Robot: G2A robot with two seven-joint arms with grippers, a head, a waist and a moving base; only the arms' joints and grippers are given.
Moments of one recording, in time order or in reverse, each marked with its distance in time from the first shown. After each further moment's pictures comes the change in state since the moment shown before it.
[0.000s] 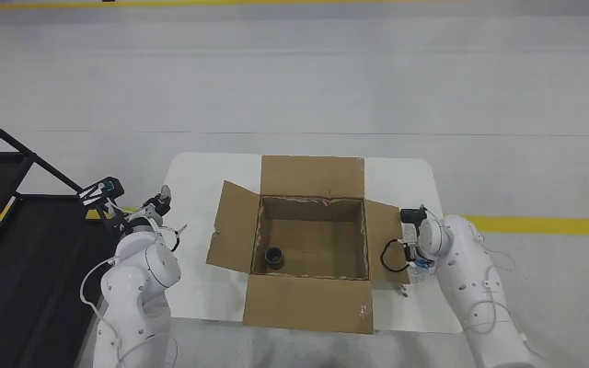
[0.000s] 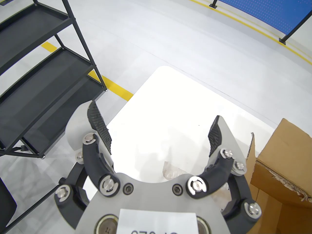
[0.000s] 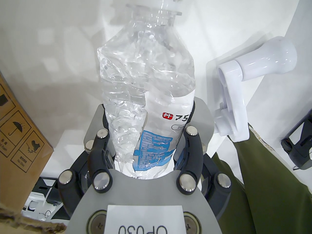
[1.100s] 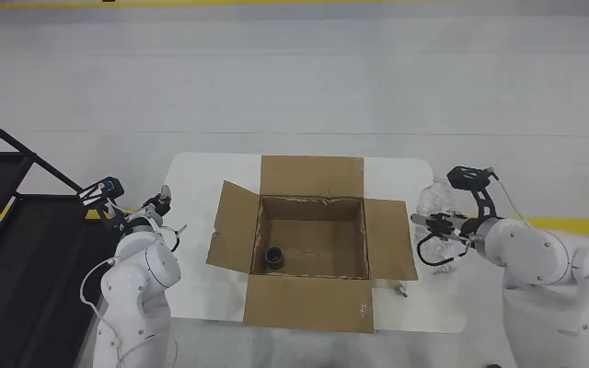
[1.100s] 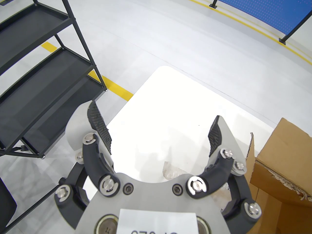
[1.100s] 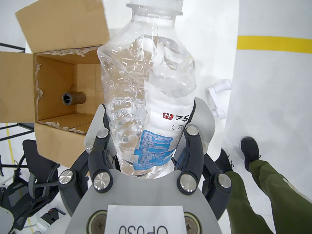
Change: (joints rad) left arm 0.000 0.000 0.000 0.000 0.000 0.000 0.000; right arm -0.296 0.065 0.281 -0.987 0.320 0.095 0.171
